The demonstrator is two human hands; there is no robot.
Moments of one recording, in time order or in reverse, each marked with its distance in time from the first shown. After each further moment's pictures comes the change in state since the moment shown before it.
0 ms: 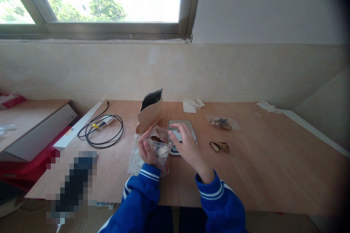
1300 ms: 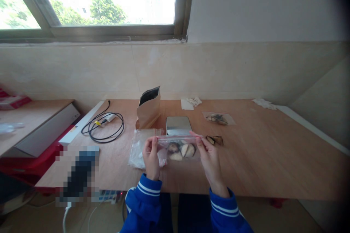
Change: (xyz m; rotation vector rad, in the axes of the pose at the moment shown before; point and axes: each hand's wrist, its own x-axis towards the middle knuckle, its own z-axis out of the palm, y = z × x) left_hand -0.024 0.063 -0.006 0.001 -0.154 -0.568; right_hand -0.072 0.028 -0.037 0.538 0.221 0.380
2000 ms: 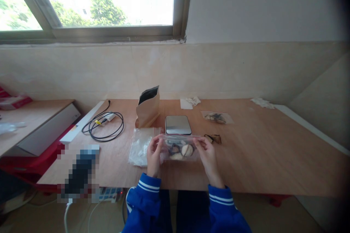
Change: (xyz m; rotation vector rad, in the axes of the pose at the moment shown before) left_hand -0.001 -0.012 -0.002 0.015 -0.161 -0.129; right_hand 0.012 0.045 -0.013 0.081 0.118 0.048
